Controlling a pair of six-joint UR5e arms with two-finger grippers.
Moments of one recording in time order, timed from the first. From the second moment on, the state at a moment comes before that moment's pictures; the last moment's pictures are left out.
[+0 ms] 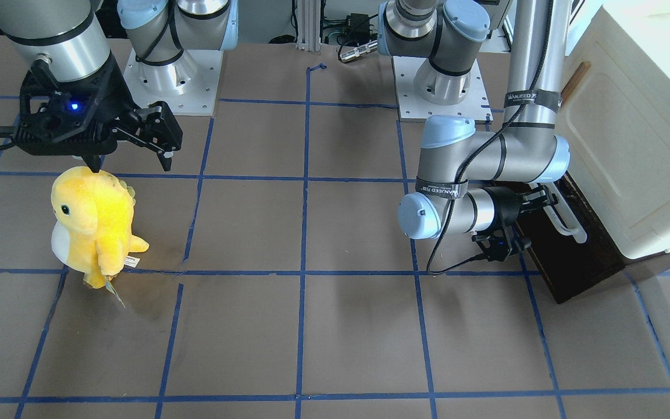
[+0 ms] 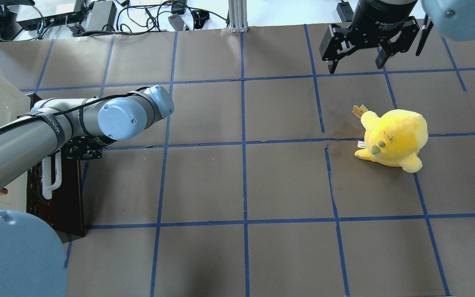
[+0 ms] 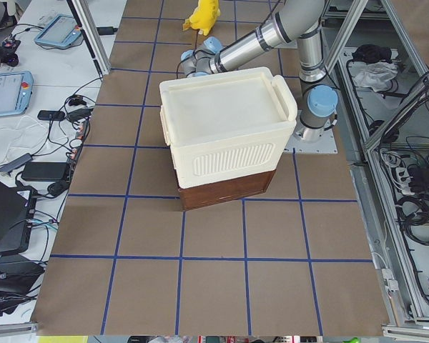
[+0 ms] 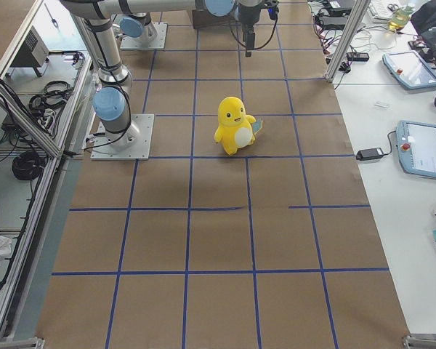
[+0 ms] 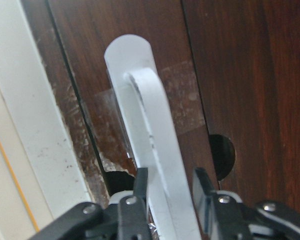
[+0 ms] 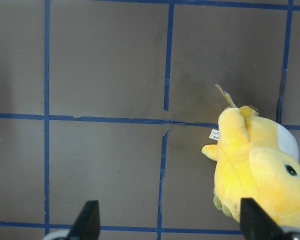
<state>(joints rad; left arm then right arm) -1.62 -2.00 -1.83 -1.72 2.72 -0.65 1.60 -1.48 1.44 -1.57 -1.58 -0.02</state>
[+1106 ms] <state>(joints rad) -1.62 -2.01 -1.81 -1.71 2.71 -0.65 1.60 -1.48 1.44 -1.57 -1.58 -0.02</state>
